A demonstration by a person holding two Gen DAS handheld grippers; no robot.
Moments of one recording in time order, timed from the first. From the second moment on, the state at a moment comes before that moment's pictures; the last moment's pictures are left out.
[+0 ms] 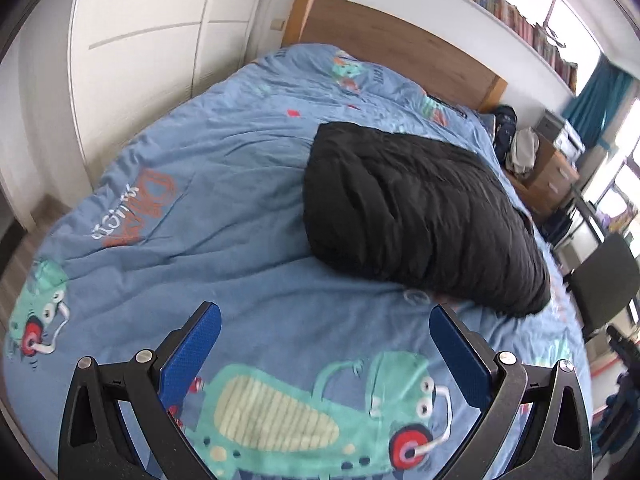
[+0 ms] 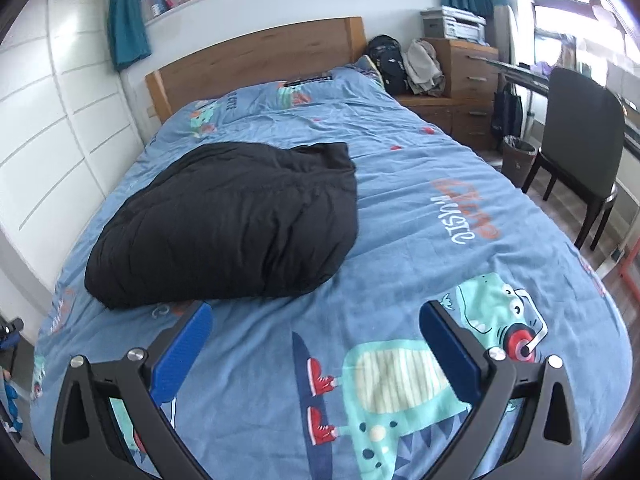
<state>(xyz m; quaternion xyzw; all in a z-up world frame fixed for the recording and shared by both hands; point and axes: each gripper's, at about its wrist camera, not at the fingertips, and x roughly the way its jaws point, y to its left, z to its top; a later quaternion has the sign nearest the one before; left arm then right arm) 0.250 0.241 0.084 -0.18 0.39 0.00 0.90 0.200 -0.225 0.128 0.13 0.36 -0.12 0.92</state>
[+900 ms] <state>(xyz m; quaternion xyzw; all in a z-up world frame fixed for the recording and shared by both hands) 0.557 0.281 -0.061 -0.36 0.51 -0.22 0.75 0.466 -0.381 -0.056 0.42 0.44 0.03 0.79</state>
